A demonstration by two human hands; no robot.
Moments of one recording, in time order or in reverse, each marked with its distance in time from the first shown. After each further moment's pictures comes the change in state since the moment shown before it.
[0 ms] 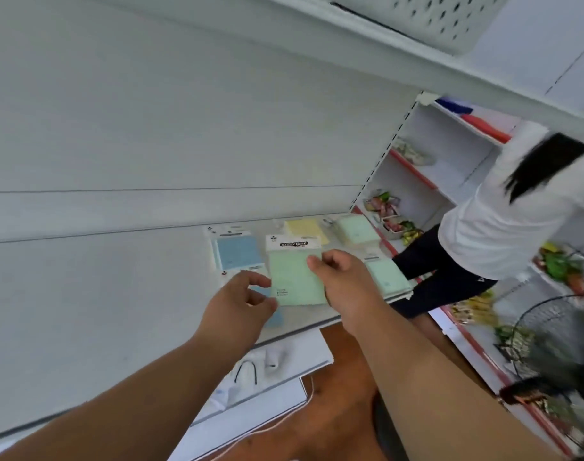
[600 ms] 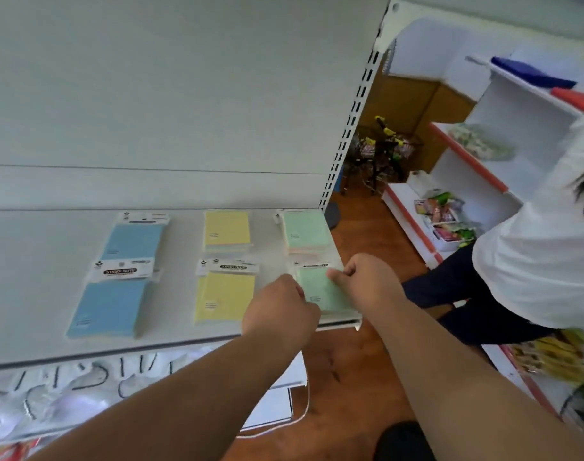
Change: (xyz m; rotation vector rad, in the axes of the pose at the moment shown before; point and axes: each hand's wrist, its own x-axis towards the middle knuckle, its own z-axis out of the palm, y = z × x) left_hand 0.088 0.077 0.271 0.510 0.200 -0.210; right_hand 0.170 0.111 -0.185 -0.786 -0.180 -0.162
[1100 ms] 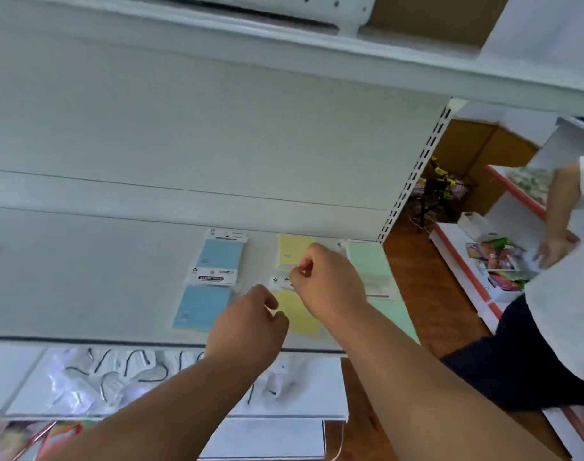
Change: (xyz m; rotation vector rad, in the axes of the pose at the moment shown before) left_hand -0.035 -0.094 -0.095 -0.021 0.289 -0.032; right_hand -0.049 -0.160 0.020 0.166 0.141 -0.421
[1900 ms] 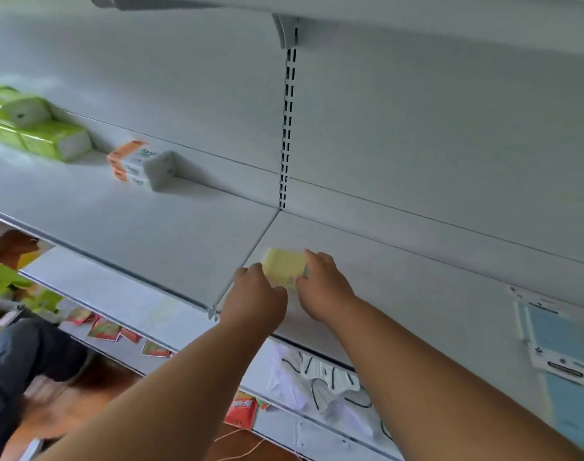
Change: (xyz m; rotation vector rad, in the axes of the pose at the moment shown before) left_hand 0.092 -0.370 -0.322 0.008 0.197 -0.460; right_hand 0.044 -0.430 0.314 0.034 -0.545 -0.173
